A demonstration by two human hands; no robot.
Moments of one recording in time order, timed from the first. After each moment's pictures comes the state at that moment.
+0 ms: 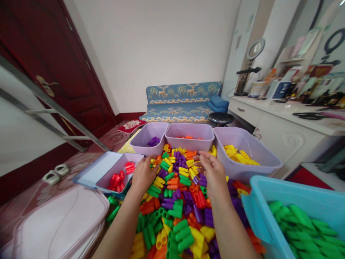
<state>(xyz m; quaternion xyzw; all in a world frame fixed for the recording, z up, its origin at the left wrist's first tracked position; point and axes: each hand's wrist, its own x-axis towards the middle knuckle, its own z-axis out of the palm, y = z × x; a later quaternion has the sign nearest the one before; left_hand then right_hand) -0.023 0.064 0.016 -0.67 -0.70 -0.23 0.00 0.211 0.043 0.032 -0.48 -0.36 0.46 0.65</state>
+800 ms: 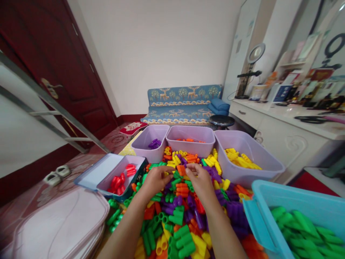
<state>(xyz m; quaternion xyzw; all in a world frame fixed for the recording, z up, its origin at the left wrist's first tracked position) 0.001 0.064 0.009 -0.77 -0.53 -0.30 -0.17 0.191 0.056 0.002 -0.55 -0.54 0.37 0.51</state>
